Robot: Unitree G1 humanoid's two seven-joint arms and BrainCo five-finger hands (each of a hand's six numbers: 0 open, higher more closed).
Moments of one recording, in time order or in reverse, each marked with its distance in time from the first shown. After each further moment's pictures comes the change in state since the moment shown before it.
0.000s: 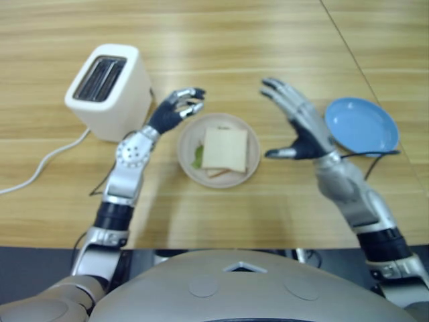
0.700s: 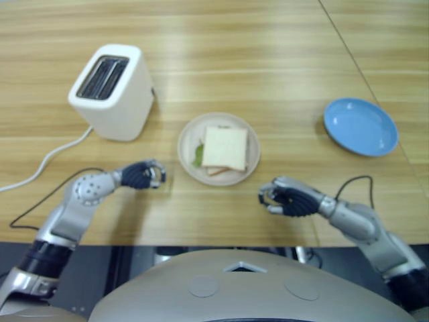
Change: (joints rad) left arm 0.245 0.399 -0.112 0.028 0.278 0.120 -0.263; right arm 0.185 -0.068 0.188 0.098 0.058 0.069 0.567
